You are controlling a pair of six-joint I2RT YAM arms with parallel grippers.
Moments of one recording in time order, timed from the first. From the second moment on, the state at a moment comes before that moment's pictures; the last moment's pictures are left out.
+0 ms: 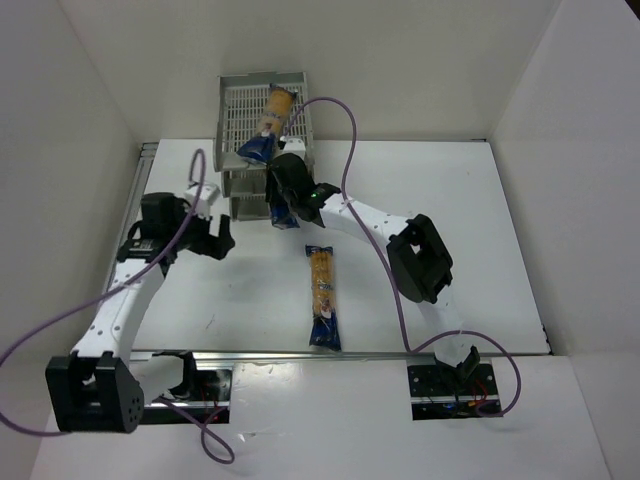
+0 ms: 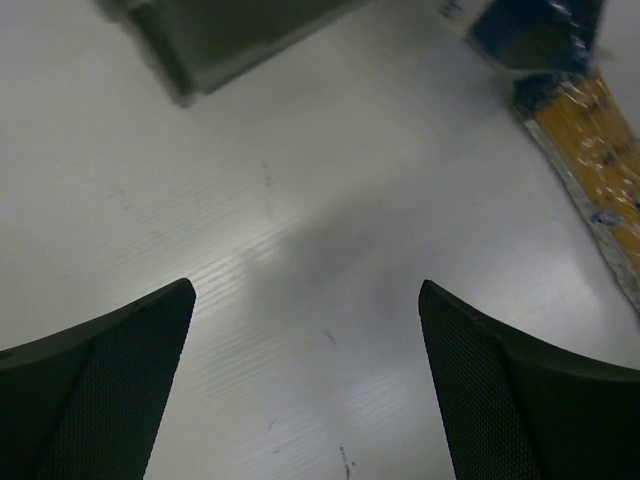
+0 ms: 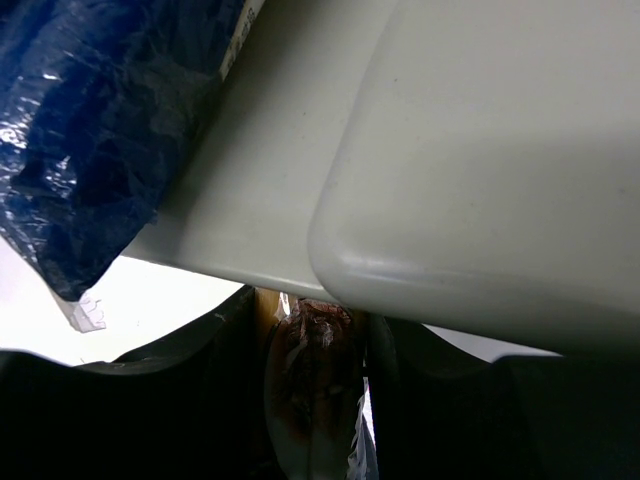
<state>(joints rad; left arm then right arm) 0.06 1.08 0.86 -0.45 0.39 0.20 0.78 2.17 1.82 -0.12 0.31 0.50</state>
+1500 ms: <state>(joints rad) -0.42 1.40 0.79 0.26 -0.10 0.27 0.77 2.13 1.82 -0.09 0.19 0.51</state>
